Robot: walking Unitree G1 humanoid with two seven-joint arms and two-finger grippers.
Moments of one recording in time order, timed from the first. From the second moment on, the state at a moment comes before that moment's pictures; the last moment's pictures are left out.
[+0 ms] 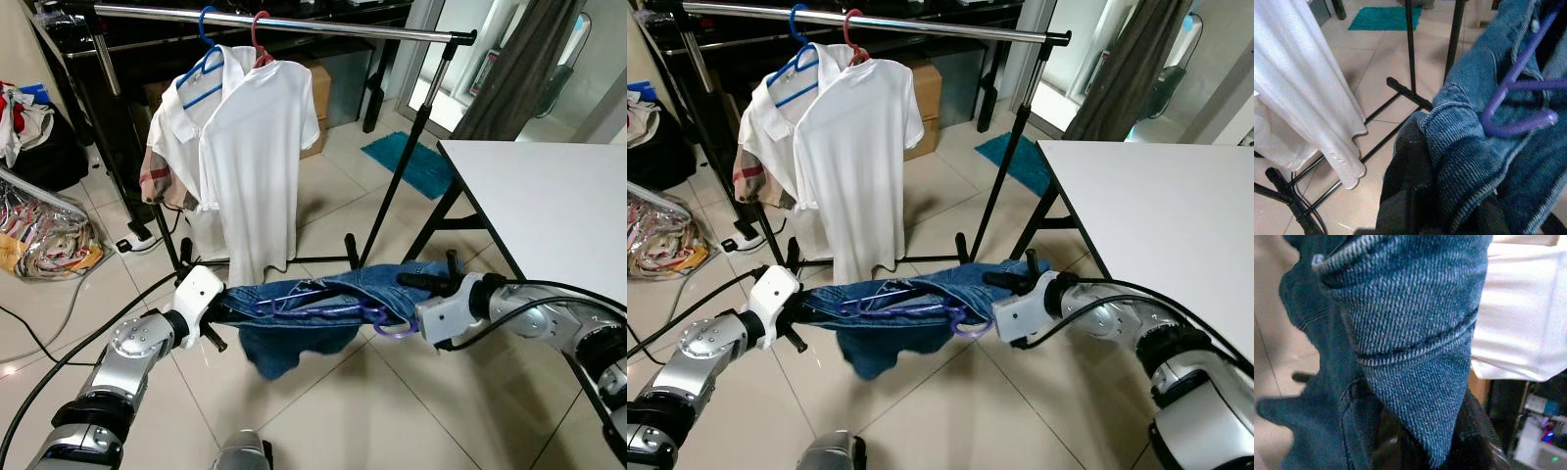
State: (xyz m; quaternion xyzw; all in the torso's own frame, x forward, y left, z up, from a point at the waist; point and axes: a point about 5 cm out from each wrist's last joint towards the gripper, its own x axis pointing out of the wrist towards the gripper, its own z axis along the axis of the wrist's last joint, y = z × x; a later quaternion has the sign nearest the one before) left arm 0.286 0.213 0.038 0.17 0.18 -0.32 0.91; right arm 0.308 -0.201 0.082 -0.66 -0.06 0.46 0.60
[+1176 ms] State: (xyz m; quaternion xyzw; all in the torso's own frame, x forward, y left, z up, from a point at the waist) left arm 0.297 0.227 0.050 0.43 0.06 -0.17 0.89; right arm 0.284 -0.206 0.061 -0.46 0.07 0.54 0.70
